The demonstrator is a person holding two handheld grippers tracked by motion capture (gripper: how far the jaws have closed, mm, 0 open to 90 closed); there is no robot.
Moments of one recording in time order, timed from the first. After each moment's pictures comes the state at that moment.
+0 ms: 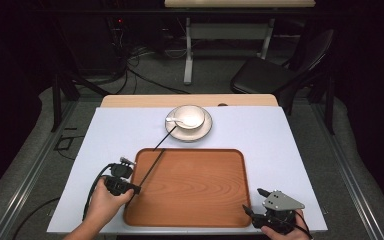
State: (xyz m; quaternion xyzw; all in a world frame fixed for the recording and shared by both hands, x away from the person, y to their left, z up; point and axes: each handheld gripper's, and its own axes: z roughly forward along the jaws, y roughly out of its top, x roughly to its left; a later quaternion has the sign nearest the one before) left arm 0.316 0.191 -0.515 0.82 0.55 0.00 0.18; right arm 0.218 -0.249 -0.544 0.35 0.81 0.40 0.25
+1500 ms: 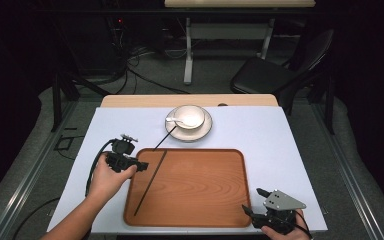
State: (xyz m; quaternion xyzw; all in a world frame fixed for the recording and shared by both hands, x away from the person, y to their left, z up) left arm 0.362 0.187 -0.465 0.82 0.51 0.07 0.25; right arm 0.218 -0.249 -0.543 0.35 0.81 0.42 0.24
